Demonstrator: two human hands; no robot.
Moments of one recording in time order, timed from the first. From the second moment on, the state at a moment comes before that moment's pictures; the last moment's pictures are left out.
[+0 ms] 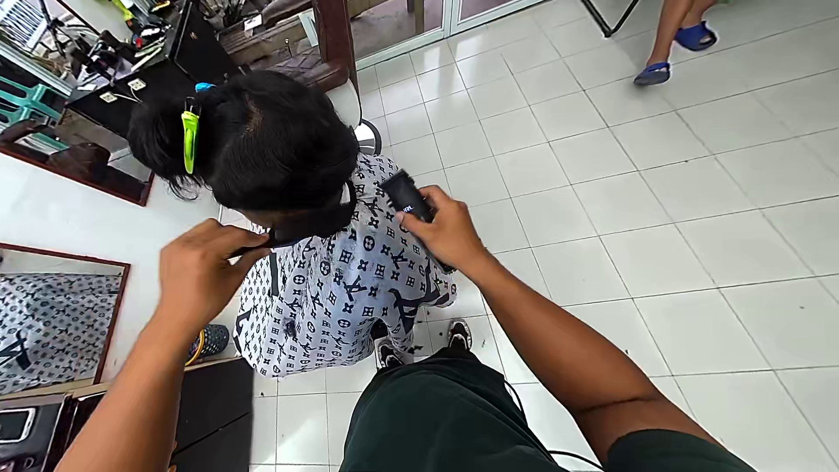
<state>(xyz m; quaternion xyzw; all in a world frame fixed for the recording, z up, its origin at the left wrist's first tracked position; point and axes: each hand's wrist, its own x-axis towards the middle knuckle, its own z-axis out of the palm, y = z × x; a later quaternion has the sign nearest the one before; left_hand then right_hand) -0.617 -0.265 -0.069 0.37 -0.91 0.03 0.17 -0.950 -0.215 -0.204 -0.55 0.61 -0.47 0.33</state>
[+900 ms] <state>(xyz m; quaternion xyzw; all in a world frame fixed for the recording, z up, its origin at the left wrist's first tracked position) -0.634 -0.271 -0.060 0.16 -0.93 0.23 0.25 -0.907 -0.212 -0.145 -0.71 0.48 -0.48 0.17</state>
